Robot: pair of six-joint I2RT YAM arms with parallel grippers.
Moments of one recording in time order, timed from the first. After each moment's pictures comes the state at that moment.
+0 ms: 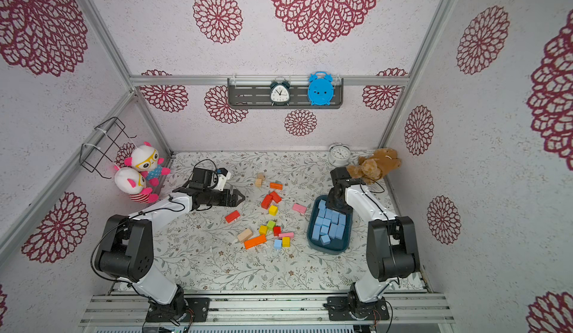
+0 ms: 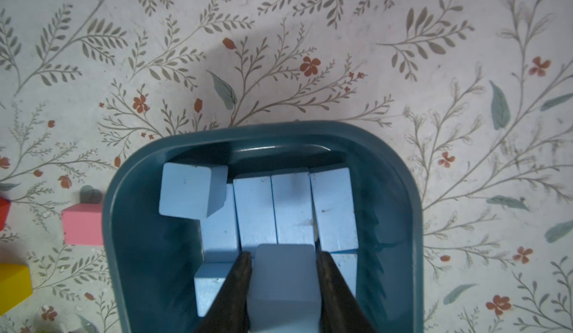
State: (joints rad) left arm -0.21 1.67 1.05 -0.30 0.43 -0.13; right arm 0.19 1.63 1.17 -0.78 0.12 0.52
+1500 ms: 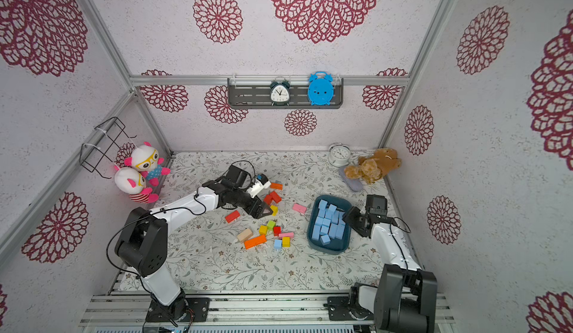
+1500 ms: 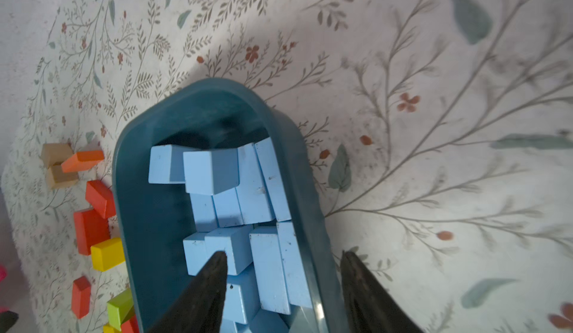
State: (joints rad) left arm -0.56 1.77 1.27 -0.55 0.51 0.22; right arm -0.14 1.24 0.66 -0.44 -0.28 0.54
